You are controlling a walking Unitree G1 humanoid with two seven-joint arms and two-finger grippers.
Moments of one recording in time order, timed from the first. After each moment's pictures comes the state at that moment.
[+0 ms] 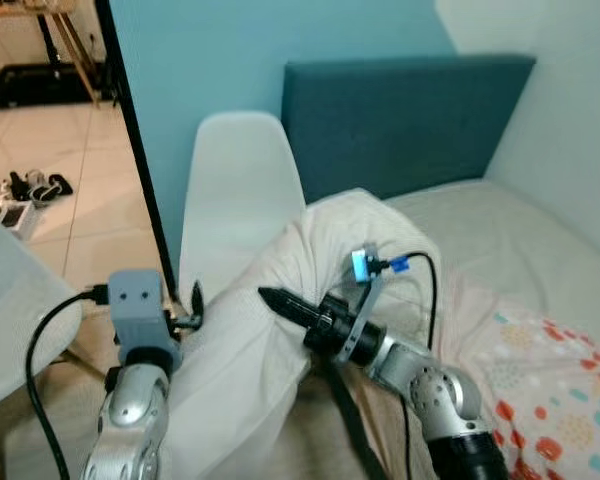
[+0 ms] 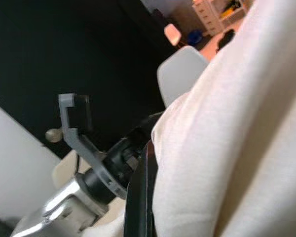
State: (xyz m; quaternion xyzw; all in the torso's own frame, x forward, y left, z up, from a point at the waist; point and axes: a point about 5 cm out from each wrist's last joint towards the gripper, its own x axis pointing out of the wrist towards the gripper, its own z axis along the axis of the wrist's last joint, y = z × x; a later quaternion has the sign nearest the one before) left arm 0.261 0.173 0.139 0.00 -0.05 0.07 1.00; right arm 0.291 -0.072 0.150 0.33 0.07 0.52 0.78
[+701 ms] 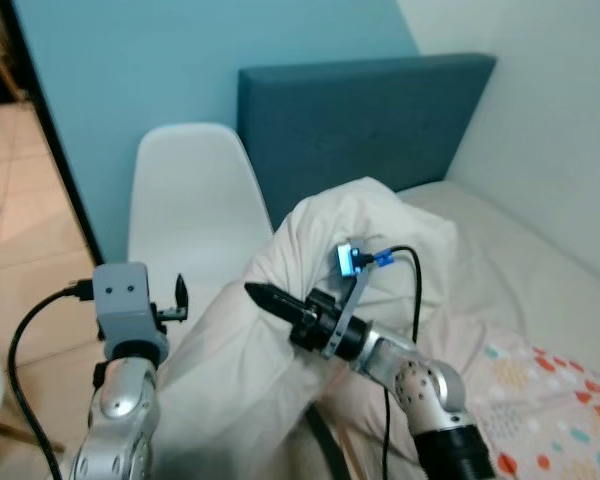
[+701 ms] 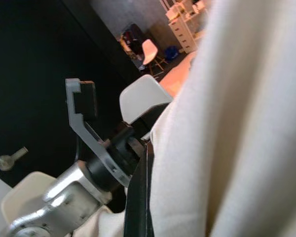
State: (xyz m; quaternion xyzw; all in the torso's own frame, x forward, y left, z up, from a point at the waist) left arm 0.266 0.169 0.141 0.00 -0.05 0.07 1.00; right arm 0.288 -0.074 0.149 0.30 0.07 0.53 0.79
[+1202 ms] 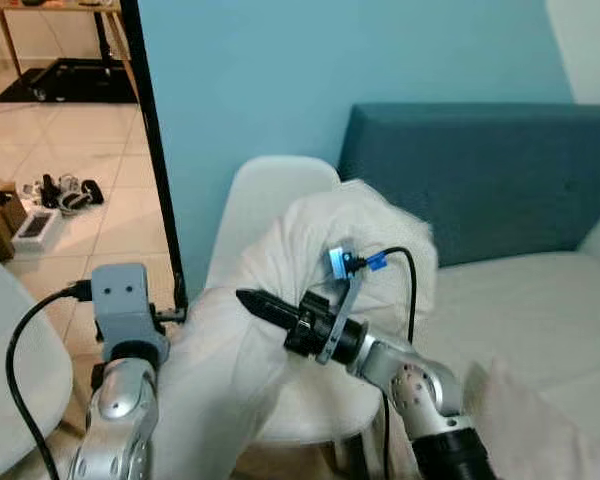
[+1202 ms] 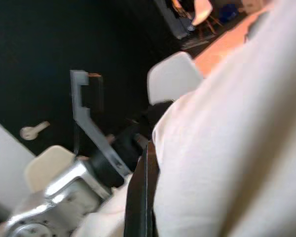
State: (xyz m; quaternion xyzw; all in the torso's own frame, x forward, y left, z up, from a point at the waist) left arm 0.265 0.177 0.141 0.00 -0.05 0.08 1.00; right arm 0.288 -0.059 0.152 0.28 0.08 0.54 0.79
